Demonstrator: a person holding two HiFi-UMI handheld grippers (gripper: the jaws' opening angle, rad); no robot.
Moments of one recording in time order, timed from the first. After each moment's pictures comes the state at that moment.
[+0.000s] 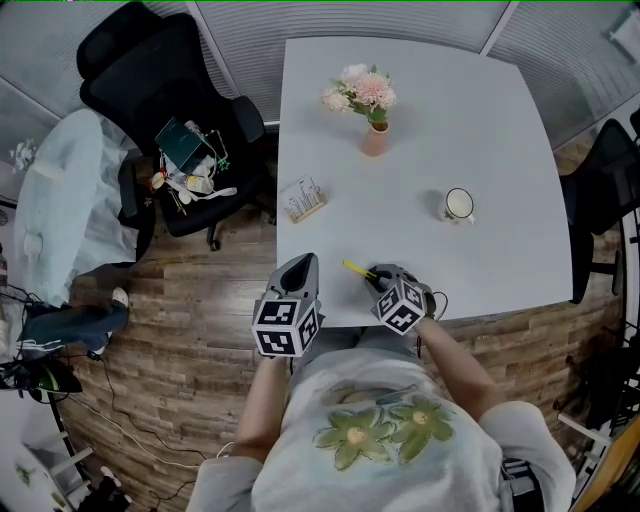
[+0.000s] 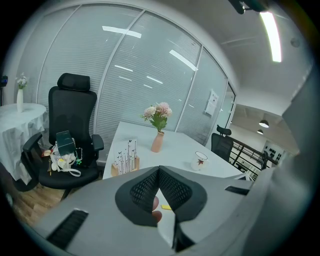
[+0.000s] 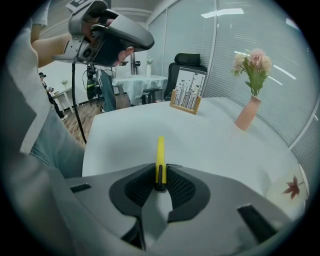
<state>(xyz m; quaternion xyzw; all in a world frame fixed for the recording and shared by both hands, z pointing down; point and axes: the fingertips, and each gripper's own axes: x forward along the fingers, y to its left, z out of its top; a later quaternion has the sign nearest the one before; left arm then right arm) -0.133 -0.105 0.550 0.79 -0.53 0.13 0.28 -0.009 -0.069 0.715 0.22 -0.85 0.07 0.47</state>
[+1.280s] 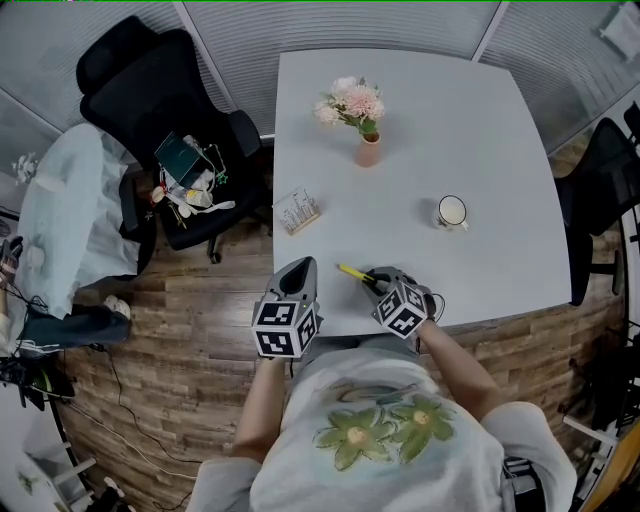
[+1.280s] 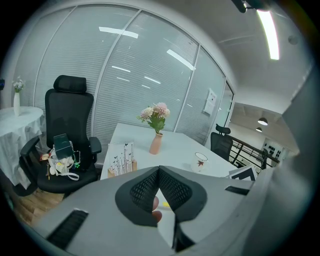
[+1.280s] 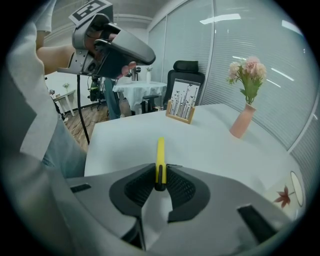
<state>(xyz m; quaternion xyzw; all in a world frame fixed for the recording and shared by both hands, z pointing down) -0.123 -0.117 0.546 0.79 -0.53 0.14 0.27 -0.007 -0.083 0.688 0.22 -0.87 0.06 0.44</state>
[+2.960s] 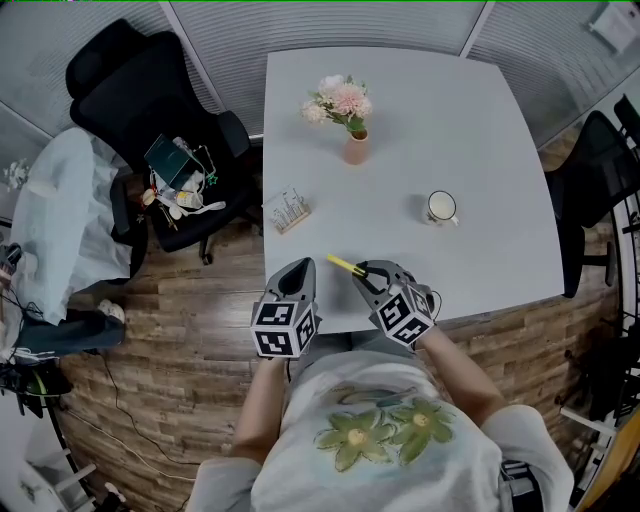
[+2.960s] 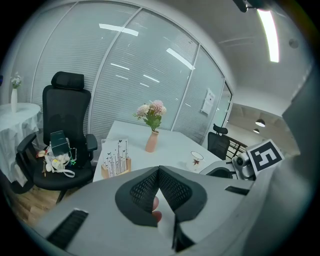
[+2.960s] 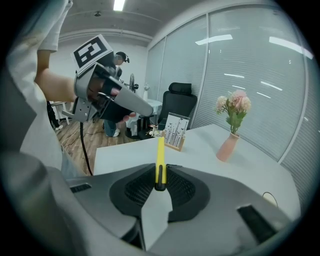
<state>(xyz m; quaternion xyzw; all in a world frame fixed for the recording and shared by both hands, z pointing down) -0.107 -0.113 0.549 0.80 -0.51 0.14 0.28 -0.019 -0.092 0.598 0.26 -0.90 0.02 0.36</state>
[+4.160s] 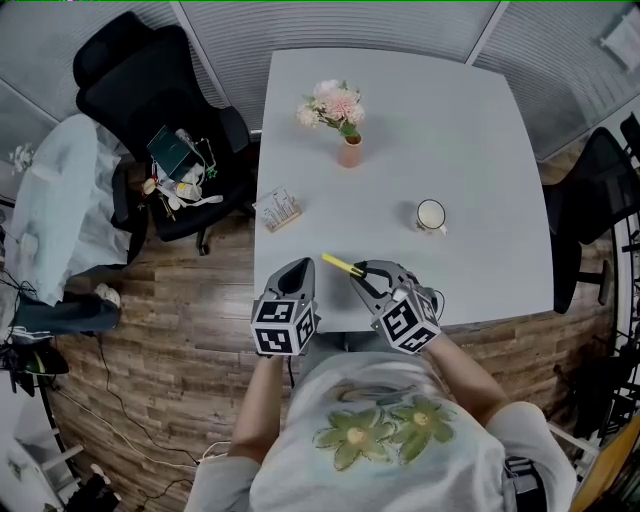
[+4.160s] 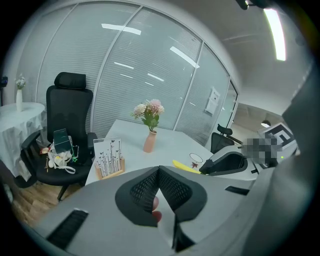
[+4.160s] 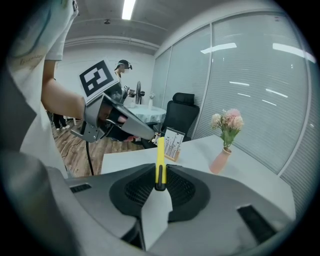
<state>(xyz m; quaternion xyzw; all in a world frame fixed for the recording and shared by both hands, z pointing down) -0.073 -0.115 0.538 0.78 -0.53 0.14 0.29 0.007 -0.095 0.534 0.22 -0.92 -0.01 0.33</state>
